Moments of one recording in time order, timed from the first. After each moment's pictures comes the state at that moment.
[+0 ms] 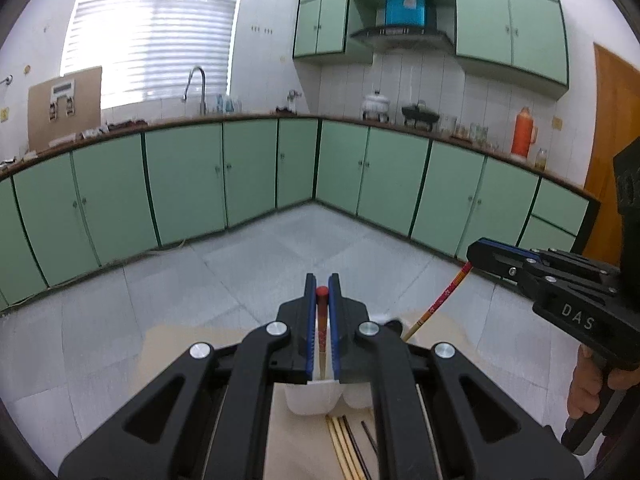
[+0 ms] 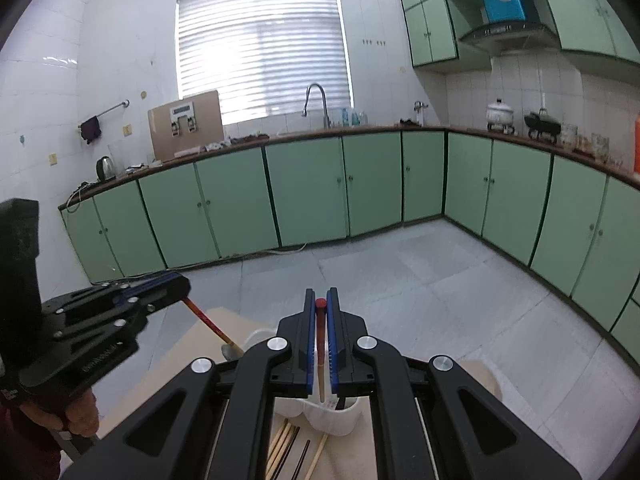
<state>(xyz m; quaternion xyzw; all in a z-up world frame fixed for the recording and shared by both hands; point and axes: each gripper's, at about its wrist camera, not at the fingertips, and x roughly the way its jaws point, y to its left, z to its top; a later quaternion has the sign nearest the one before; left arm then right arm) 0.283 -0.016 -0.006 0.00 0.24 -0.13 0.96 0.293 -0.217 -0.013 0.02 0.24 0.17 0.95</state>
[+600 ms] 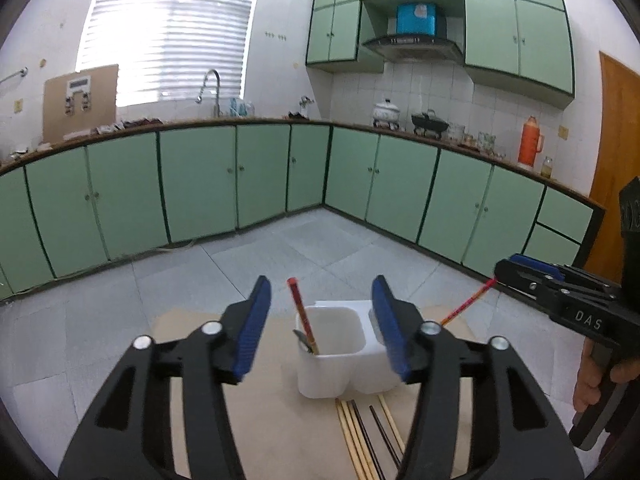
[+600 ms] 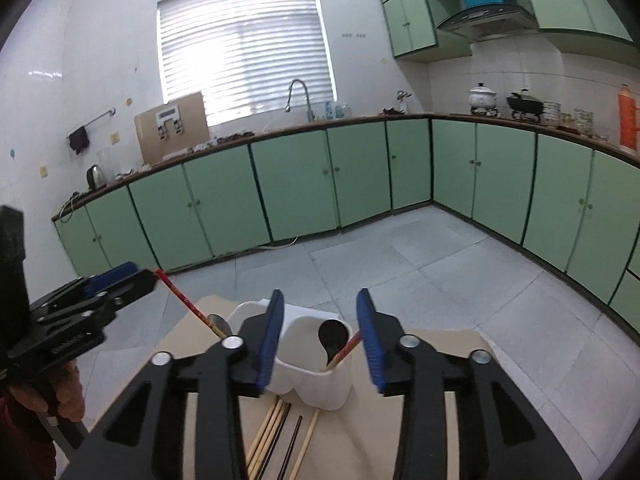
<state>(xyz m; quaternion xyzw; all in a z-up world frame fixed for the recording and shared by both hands) 0.240 0.014 -0.013 -0.02 0.21 -0.11 0.97 0.257 -0.250 -0.023 0.05 0.23 0.14 0.96</state>
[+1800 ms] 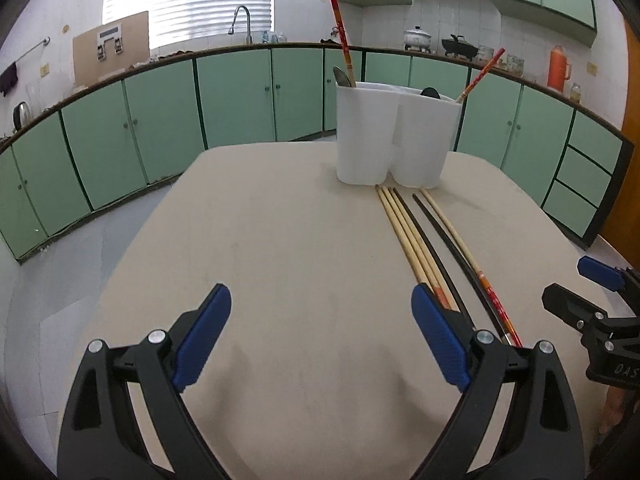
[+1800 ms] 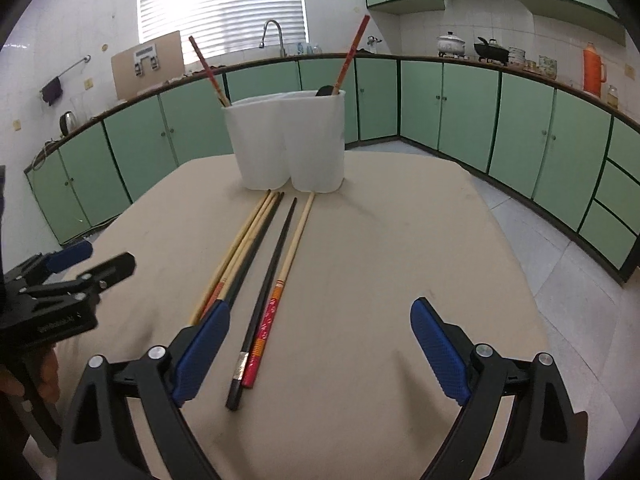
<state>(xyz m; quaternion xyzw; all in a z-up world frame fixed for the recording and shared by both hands) 0.116 0.038 -0.178 0.02 0.33 -0.05 0.94 0.107 -0.213 -0.197 0.02 0.33 0.08 0.94</state>
